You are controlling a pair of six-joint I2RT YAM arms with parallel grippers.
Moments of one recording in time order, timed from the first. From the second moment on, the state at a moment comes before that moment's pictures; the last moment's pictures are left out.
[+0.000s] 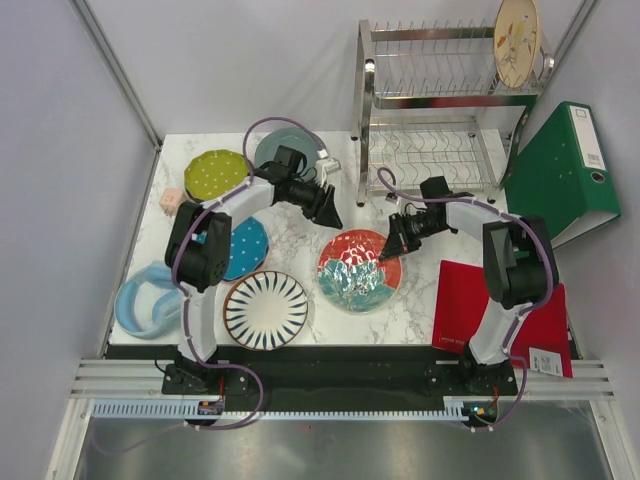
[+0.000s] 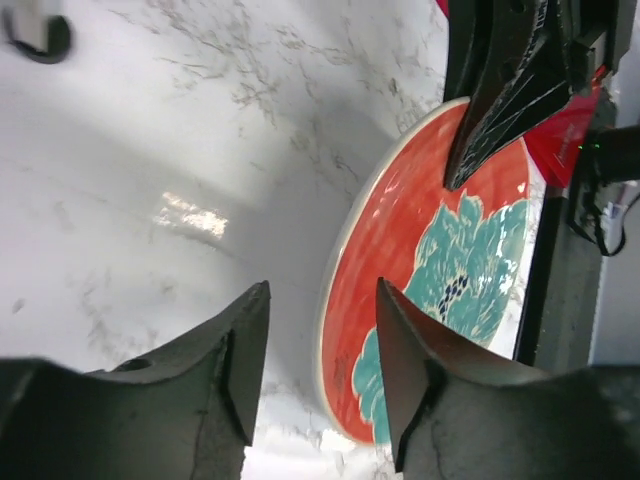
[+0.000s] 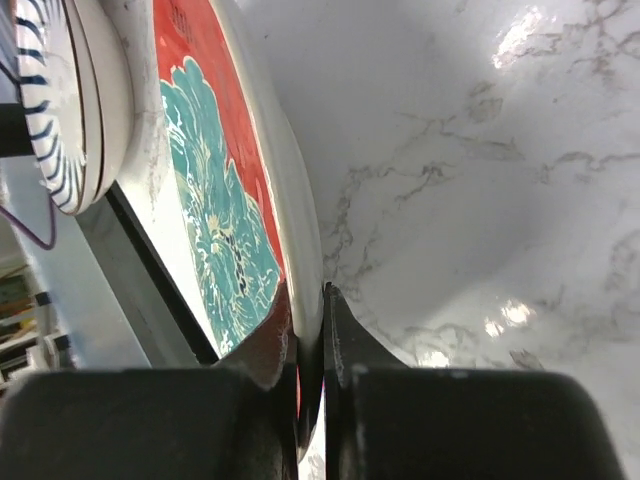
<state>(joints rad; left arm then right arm) -0.42 2.13 1.59 -0.44 0.93 0.17 0.17 1.86 1.12 -0.57 -0.88 -0.15</state>
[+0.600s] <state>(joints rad) -0.31 1.66 1.40 -0.17 0.50 0.10 0.15 1.64 1.93 -0.97 -0.73 -0.18</state>
